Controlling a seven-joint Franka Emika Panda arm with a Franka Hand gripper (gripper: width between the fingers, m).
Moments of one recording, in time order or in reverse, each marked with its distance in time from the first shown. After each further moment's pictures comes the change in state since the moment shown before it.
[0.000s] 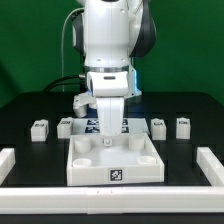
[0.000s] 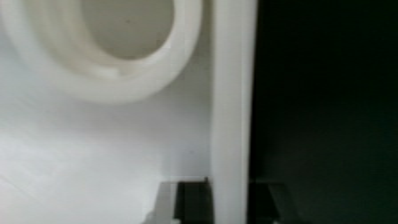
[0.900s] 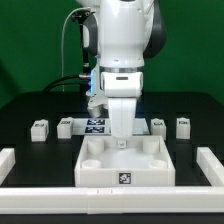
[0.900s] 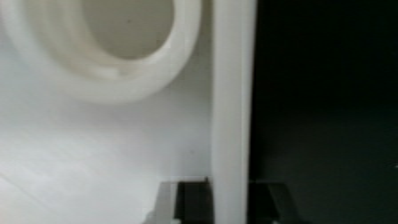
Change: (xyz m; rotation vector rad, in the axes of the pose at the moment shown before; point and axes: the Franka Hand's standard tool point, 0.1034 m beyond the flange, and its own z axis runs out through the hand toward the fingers) arm 0.031 0.023 0.000 0.005 -0.002 0.074
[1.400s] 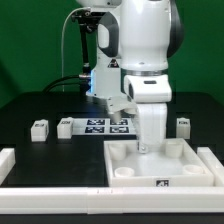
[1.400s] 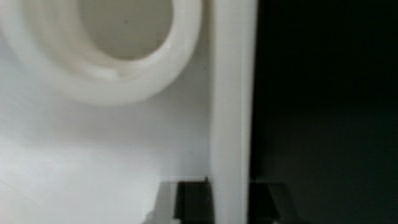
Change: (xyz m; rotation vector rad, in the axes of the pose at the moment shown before) arm 0.056 0.025 -0.001 0.004 0.014 -0.047
